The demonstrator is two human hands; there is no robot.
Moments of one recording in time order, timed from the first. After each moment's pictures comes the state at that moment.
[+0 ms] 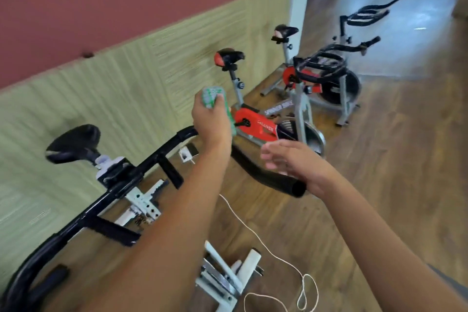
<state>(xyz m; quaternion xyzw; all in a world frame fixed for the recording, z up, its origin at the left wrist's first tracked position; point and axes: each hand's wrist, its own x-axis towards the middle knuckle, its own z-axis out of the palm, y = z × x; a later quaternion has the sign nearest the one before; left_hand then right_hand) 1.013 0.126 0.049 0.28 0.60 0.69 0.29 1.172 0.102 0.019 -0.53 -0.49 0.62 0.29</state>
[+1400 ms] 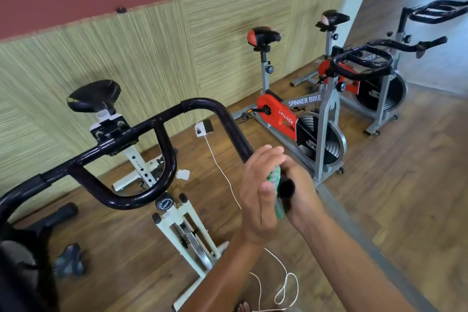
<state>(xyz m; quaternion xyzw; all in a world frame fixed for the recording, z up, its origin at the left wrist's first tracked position) 1.124 0.044 -0.079 0.51 0.49 0.71 0.05 1.187 0.091 -0.054 -0.42 -0.37 0.75 0.35</state>
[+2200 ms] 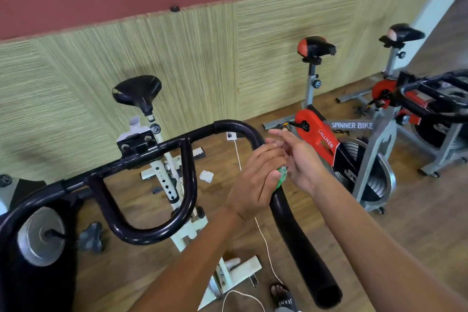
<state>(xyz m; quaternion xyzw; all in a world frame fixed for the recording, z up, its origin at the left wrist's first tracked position) 1.002 0.141 -0.110 0.65 0.55 0.53 -0.01 1.088 0.244 -0.059 -0.41 -0.48 0.74 0.24</state>
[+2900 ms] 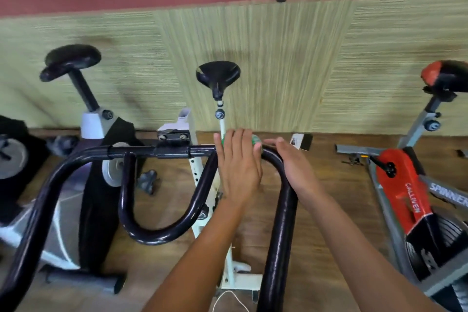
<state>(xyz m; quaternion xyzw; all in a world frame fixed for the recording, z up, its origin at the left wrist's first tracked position) 0.915 0.188 -0.117 0.22 0.88 0.22 -0.35 0.978 0.289 -0.066 -0.24 -0.72 0.65 0.07</state>
